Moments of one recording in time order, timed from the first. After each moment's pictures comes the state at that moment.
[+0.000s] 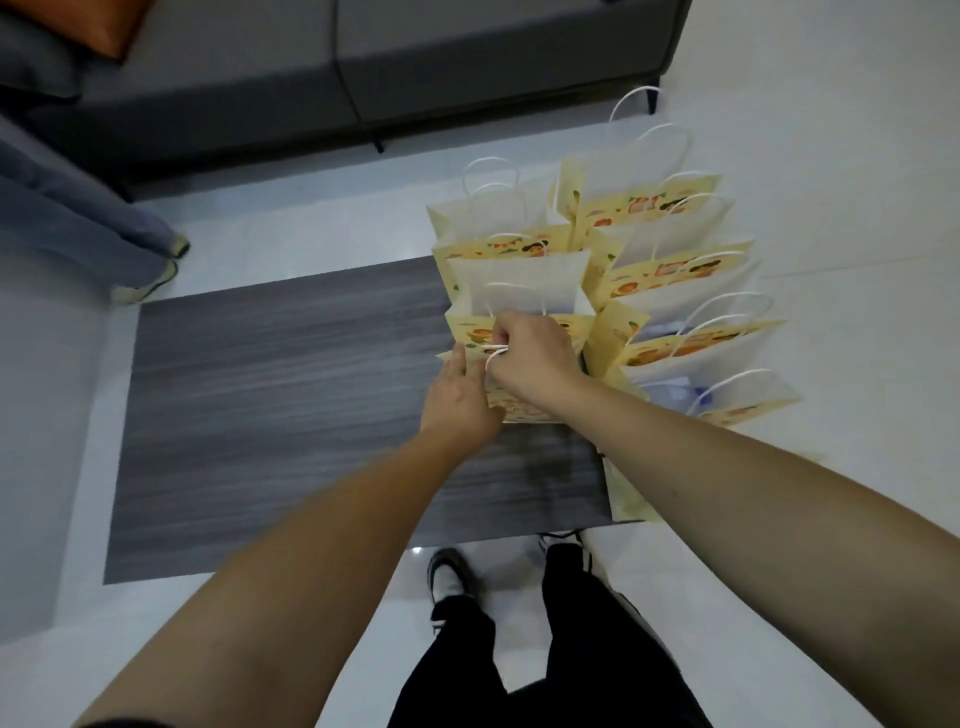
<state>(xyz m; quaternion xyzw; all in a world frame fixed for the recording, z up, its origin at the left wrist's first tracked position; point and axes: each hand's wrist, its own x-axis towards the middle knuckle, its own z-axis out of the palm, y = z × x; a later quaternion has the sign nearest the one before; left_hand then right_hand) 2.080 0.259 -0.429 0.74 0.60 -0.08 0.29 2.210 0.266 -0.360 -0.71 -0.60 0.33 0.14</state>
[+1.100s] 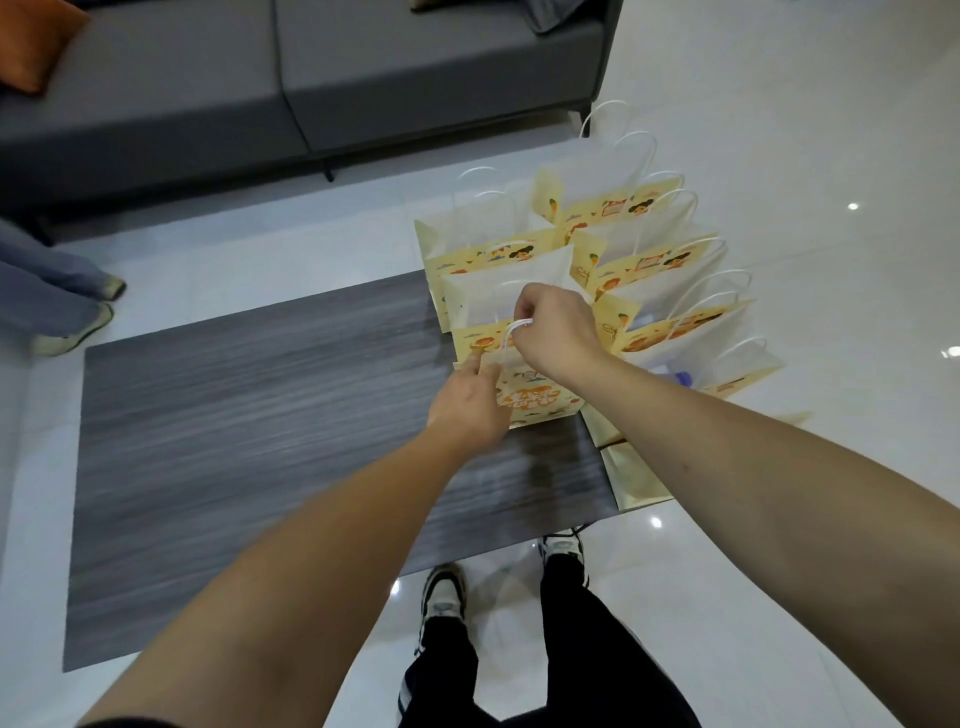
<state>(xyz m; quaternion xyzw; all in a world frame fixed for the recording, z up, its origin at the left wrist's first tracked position) 2.062 0.266 -0.406 0.79 0.52 -0.10 0.31 2.200 0.274 -0.349 -0.80 -0.51 0.26 0.18</state>
